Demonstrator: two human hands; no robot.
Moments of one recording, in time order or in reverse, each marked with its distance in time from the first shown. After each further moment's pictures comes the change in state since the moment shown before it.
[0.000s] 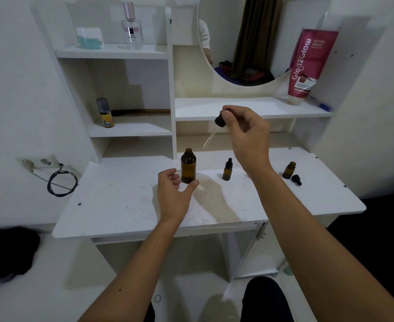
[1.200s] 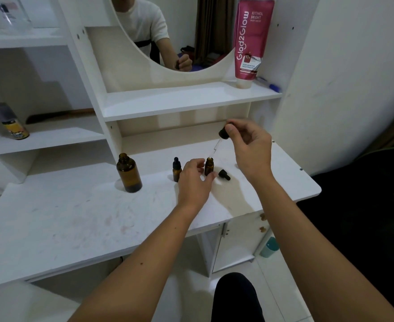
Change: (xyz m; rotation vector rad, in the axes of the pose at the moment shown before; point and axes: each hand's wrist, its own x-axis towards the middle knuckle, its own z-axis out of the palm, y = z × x) left_hand -0.016 0.037 0.173 0.118 -0.360 0.174; right_hand 0.005 0.086 -0.123 -0.046 0.134 0.183
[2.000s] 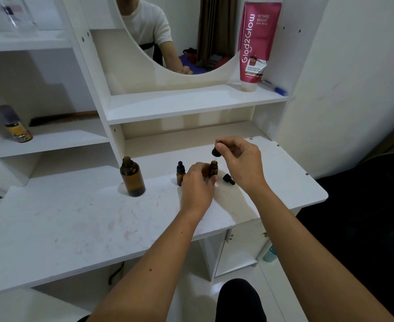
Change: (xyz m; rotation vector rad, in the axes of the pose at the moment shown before) left_hand 0.007 -0.008 0.003 0.028 0.031 0.066; right_hand -0.005 0.023 0.018 -0.151 -0.152 0.058
